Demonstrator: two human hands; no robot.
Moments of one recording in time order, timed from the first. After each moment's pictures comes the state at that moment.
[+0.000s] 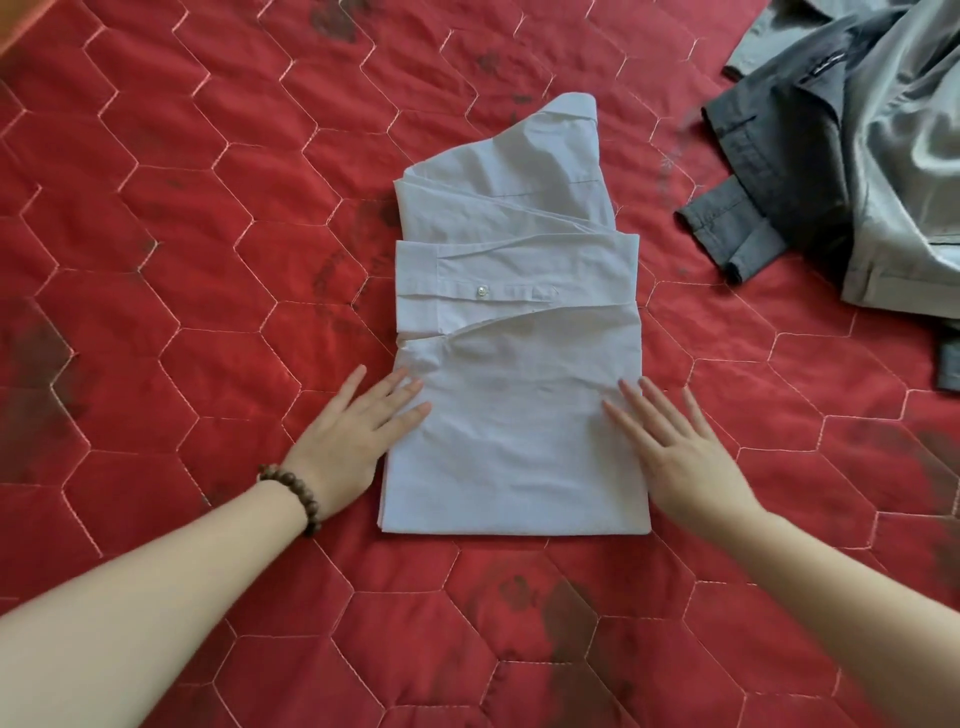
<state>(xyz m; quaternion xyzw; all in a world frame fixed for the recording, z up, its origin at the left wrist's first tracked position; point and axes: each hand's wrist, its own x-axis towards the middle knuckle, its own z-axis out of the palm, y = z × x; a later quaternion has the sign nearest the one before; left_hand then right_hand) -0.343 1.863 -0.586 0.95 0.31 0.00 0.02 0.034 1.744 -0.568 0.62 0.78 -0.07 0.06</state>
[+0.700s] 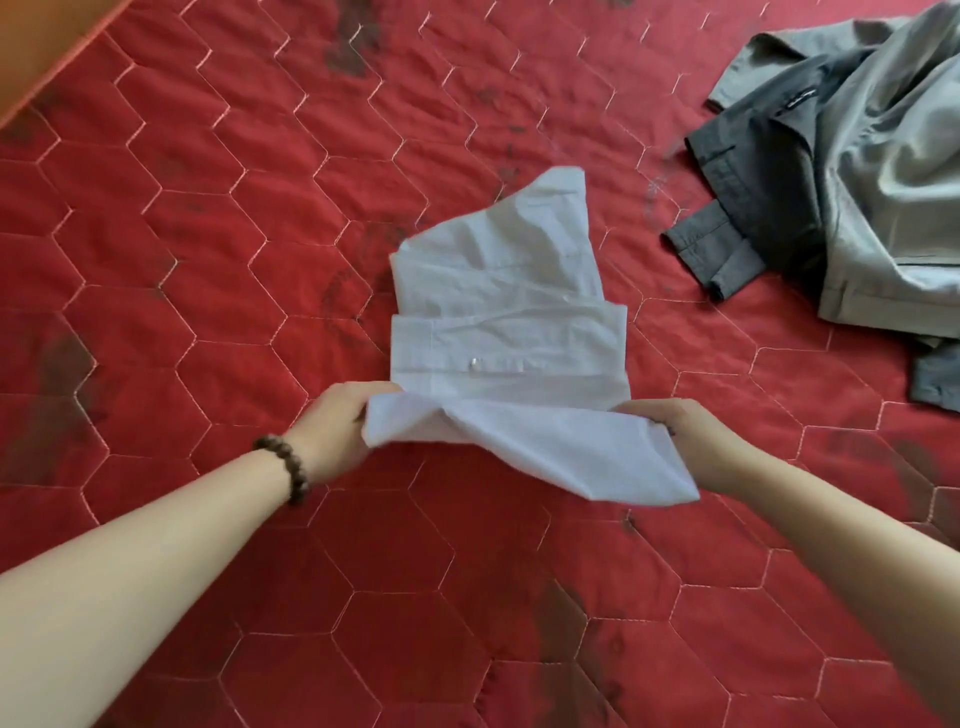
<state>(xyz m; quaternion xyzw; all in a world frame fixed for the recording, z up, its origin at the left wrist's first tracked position) -0.317 1.879 -0.505 0.72 0.47 0.09 0.50 0.026 1.787 -0.484 0.66 0.57 -0.48 -0.08</state>
